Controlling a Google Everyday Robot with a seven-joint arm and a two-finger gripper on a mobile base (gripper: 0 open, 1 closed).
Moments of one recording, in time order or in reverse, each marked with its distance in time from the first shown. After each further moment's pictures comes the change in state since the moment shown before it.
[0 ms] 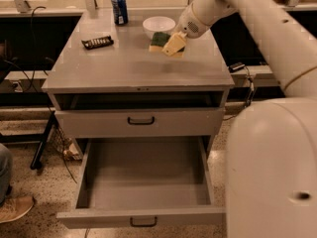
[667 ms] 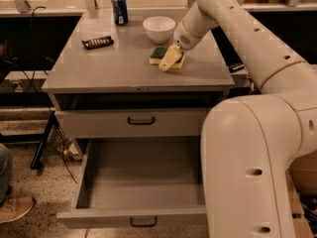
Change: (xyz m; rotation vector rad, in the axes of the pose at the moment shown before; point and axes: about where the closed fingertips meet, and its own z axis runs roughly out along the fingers) arm 0.038 -0.009 0.057 -0.023 0.142 0.089
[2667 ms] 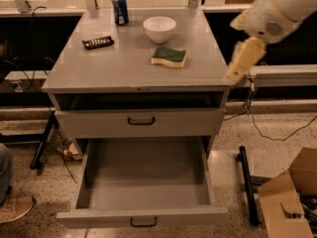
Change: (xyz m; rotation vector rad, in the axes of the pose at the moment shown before) arm 0.095 0.114 -0.236 0.095 0.035 -0.201
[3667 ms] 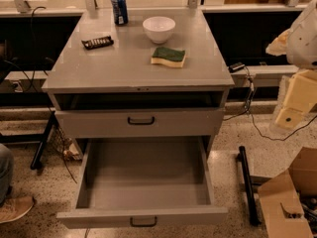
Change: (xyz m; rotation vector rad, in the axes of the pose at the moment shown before) arm 0.043 0.117 -0.078 -0.057 0.270 -0.021
